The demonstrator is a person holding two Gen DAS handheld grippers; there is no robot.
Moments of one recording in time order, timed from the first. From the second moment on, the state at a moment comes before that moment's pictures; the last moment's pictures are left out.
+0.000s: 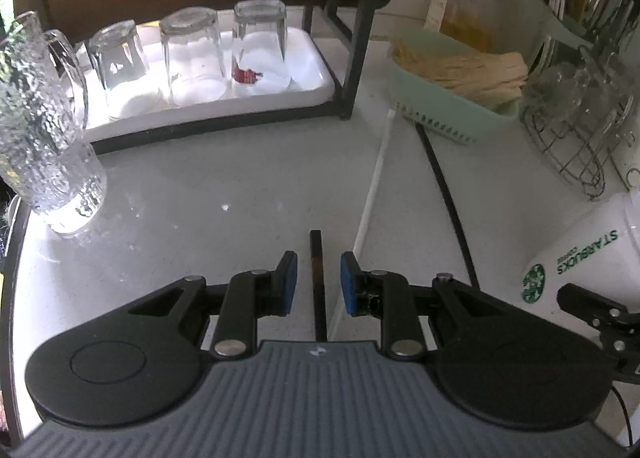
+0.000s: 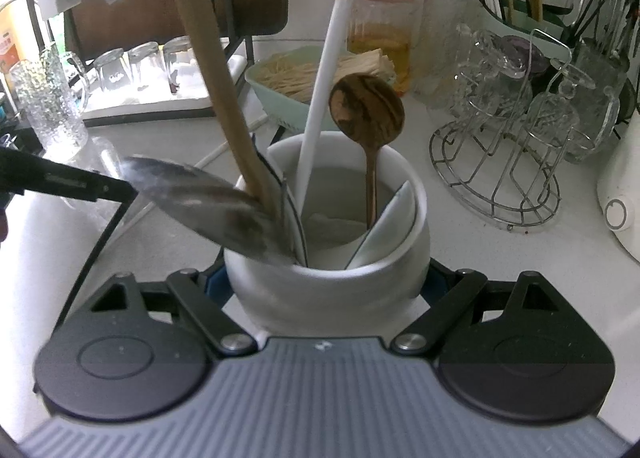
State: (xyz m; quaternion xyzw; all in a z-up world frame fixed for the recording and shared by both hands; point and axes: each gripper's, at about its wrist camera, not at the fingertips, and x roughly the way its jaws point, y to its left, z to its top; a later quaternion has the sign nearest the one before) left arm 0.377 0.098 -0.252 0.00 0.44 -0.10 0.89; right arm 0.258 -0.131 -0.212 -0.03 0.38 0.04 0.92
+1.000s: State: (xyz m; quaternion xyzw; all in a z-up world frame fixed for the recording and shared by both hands) left arm 0.395 0.079 -0.258 0.04 0.48 -0.06 0.87; right arm 0.257 -0.128 -0.212 -0.03 0.38 0.03 0.92
